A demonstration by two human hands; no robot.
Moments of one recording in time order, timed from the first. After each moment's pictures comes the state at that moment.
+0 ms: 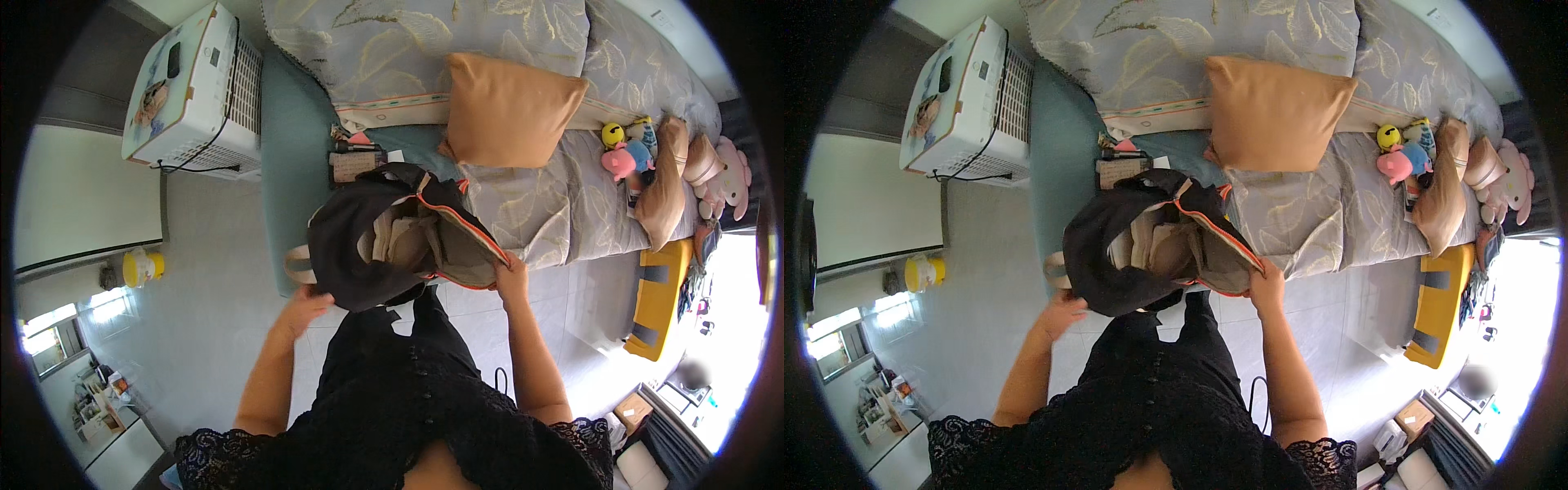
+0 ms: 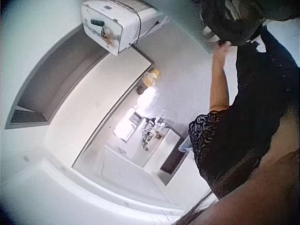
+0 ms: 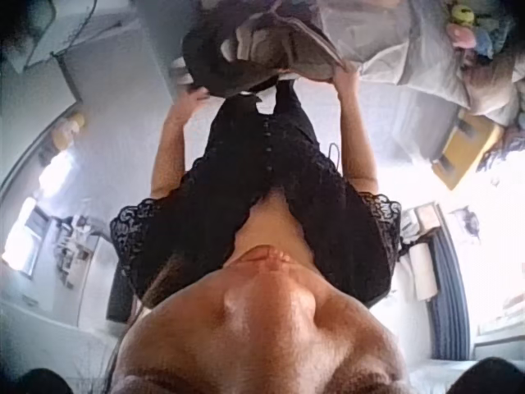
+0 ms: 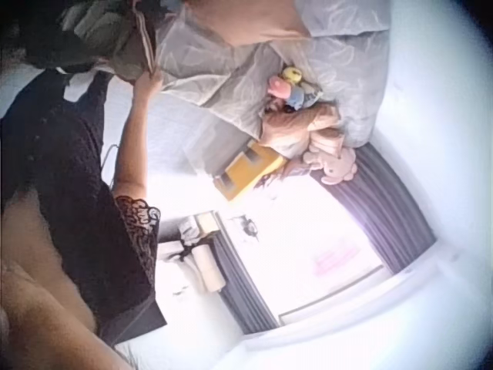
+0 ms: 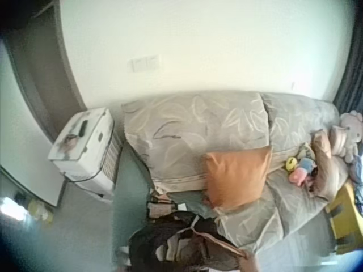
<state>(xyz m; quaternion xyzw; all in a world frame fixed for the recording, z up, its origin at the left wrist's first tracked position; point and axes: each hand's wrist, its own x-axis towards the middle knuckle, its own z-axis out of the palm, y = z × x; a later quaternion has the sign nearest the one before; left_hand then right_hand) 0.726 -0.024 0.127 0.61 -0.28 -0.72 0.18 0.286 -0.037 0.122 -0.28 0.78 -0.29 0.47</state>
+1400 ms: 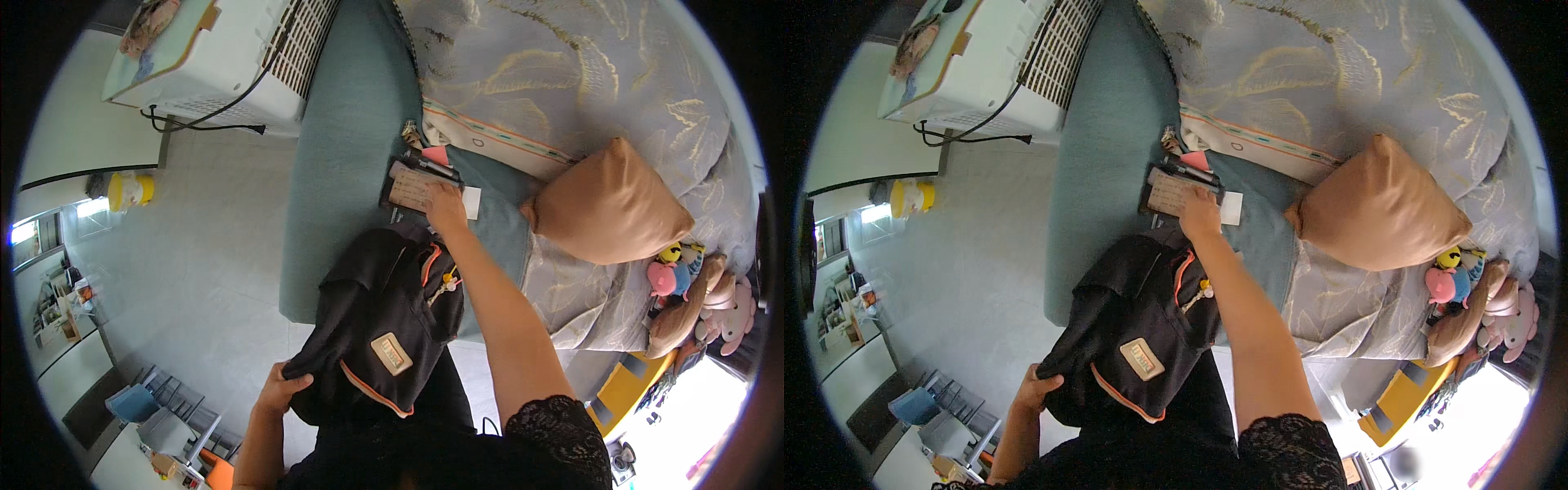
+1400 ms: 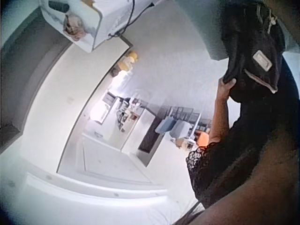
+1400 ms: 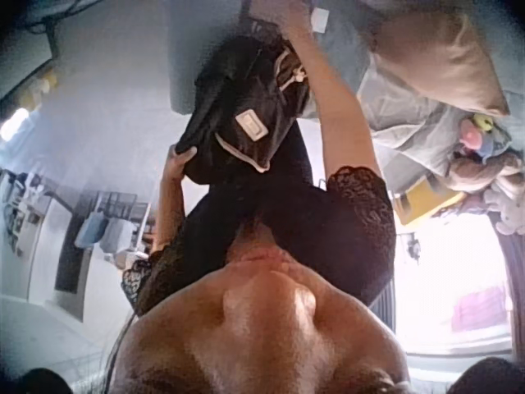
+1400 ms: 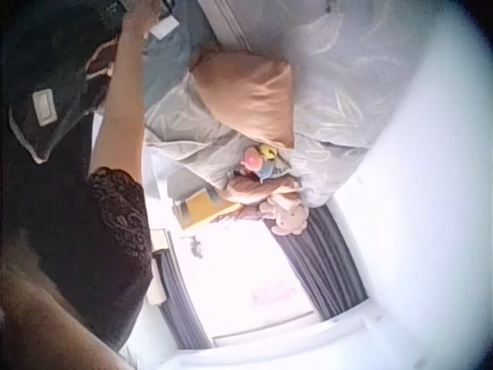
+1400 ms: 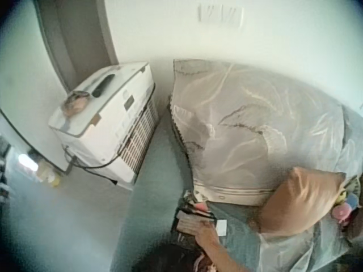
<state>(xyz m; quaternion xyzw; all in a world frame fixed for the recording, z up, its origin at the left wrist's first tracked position) 0.787 -0.009 0.124 0.65 0.02 -0.69 0.32 0.534 -0.327 -0.133 -0.78 0.55 0.01 0.28</state>
